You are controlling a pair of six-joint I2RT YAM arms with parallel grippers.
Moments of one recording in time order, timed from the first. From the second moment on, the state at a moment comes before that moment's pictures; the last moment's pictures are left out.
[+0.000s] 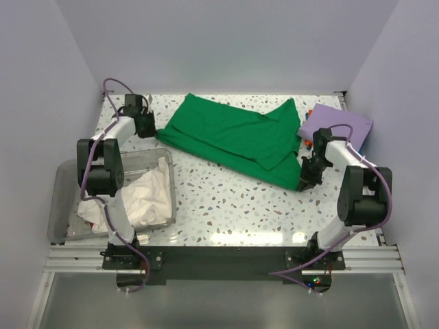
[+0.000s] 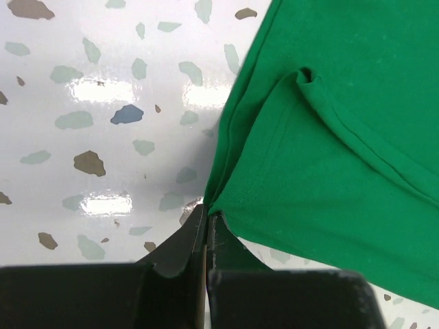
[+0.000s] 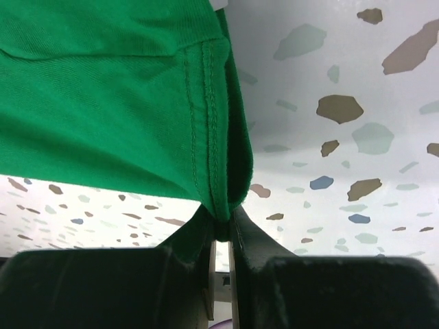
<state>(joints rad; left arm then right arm) 0.02 2.01 1.46 -0.39 0.14 -0.17 -0.07 1.66 1.04 -0.92 -0.14 0.25</state>
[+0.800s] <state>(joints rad) -0.03 1.96 1.52 -0.45 0.01 -0.21 0.20 1.60 1.21 -0.91 -0.16 0.32</state>
